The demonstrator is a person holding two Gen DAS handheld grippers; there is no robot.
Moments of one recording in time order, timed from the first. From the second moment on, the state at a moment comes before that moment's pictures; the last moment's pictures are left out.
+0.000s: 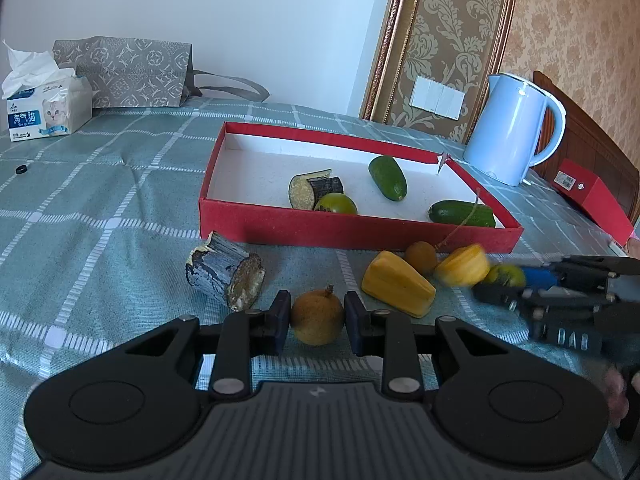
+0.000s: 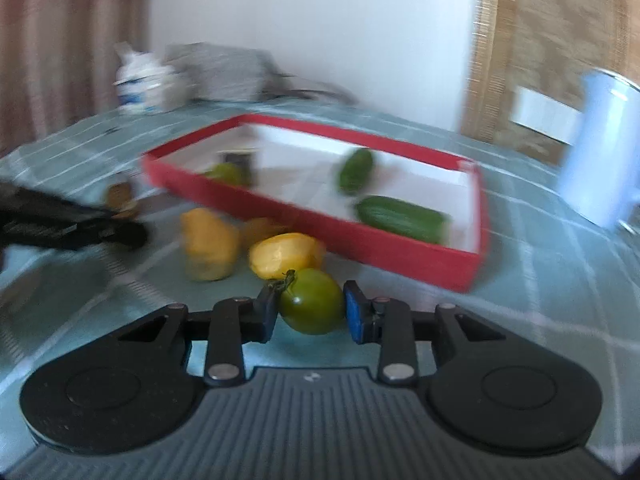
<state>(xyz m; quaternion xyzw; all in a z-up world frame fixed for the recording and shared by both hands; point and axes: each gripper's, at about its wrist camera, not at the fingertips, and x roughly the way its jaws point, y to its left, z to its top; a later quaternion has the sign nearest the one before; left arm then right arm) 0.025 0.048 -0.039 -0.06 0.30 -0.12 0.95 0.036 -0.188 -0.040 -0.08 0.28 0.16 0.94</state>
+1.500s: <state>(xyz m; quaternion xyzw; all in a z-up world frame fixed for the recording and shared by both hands) 0.015 0.035 -0.030 -0.01 0.29 -0.11 0.95 0.052 -0.221 -0.043 -0.02 0.30 0.10 0.95</state>
